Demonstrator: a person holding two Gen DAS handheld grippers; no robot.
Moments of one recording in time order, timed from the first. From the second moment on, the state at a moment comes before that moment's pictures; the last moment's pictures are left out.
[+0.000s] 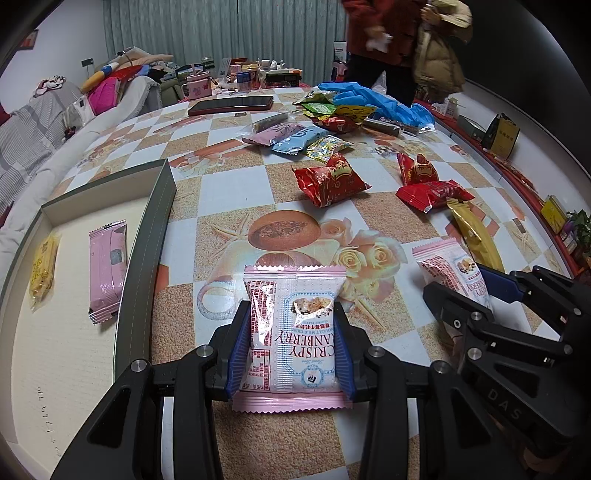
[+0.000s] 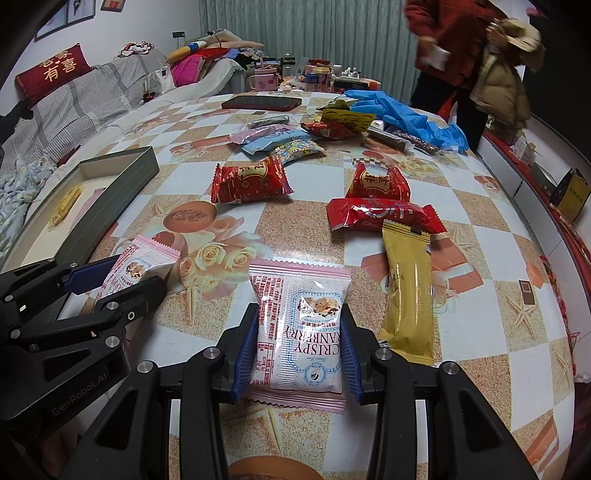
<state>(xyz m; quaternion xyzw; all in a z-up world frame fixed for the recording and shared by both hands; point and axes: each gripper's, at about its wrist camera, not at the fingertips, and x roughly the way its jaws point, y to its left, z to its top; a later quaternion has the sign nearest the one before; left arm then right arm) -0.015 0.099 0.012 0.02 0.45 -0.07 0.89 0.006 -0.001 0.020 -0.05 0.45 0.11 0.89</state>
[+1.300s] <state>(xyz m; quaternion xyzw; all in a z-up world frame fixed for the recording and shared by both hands) -0.075 0.096 0.017 0.02 0.47 -0.10 0.88 -0.042 -0.017 0.027 -0.03 0.49 0.11 0.87</state>
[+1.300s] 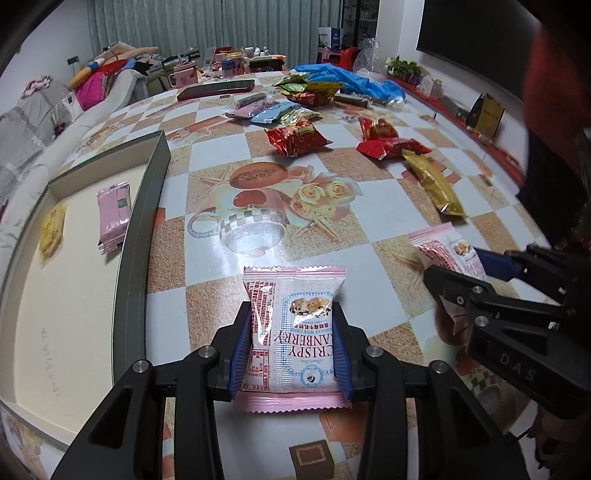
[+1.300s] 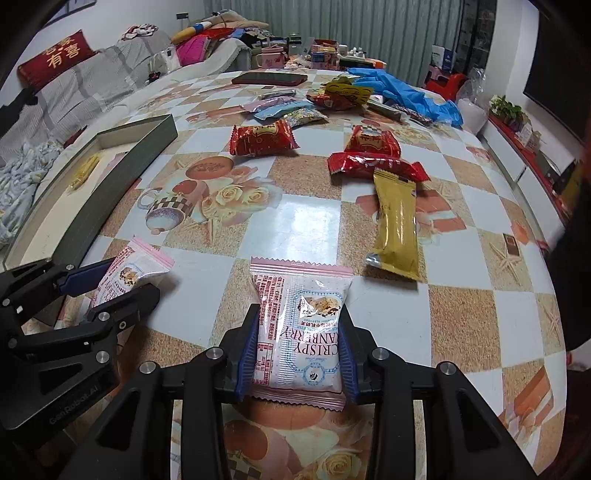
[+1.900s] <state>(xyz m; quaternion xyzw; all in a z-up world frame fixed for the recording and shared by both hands) -0.102 0.086 0.014 0.04 0.46 -0.07 0.88 -0.072 -0.029 0.025 0.00 0.46 0.11 0.88</state>
